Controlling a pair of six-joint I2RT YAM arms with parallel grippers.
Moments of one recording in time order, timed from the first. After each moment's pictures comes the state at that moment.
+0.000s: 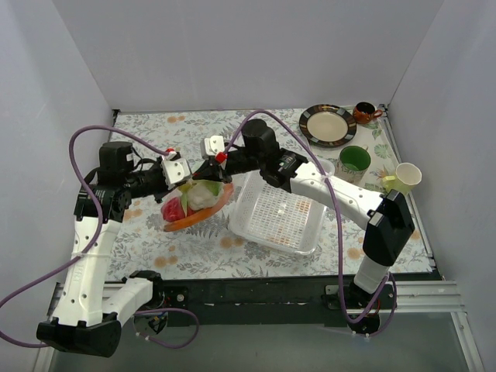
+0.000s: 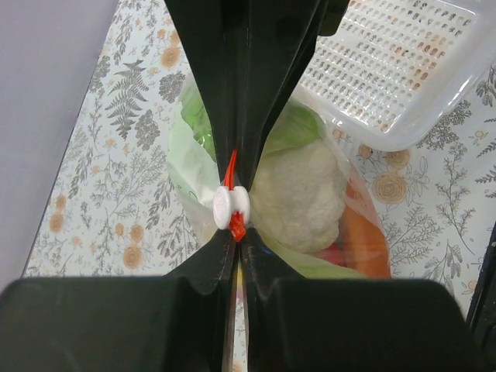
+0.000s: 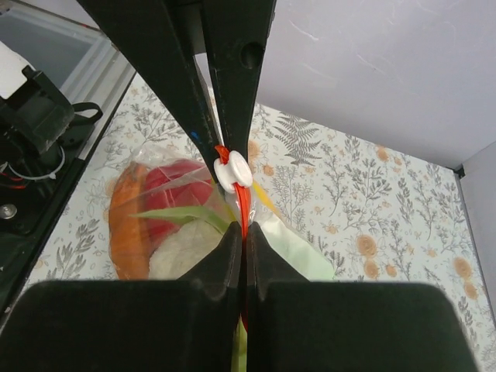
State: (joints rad) left arm -0.12 0.96 1.25 -0.95 0.75 0.93; right arm 0.91 1.72 1.52 0.01 -0.80 -0.45
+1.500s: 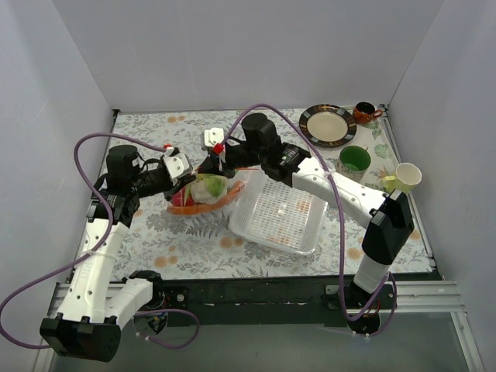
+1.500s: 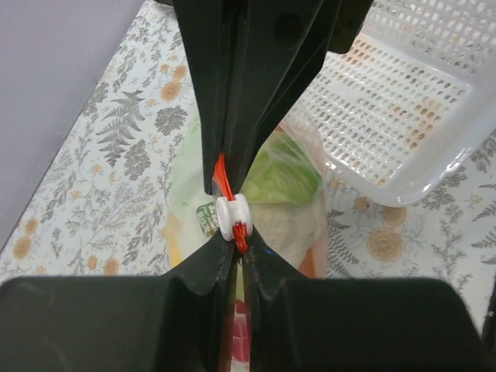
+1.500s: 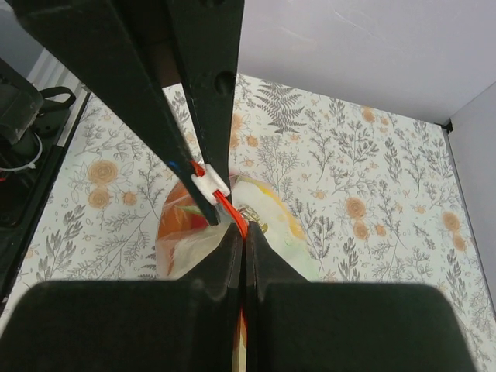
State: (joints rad) left arm -0.12 0.93 1.07 -0.65 0.82 0.70; right arm 0.90 1.73 1.59 -0.13 -0.73 -0.45
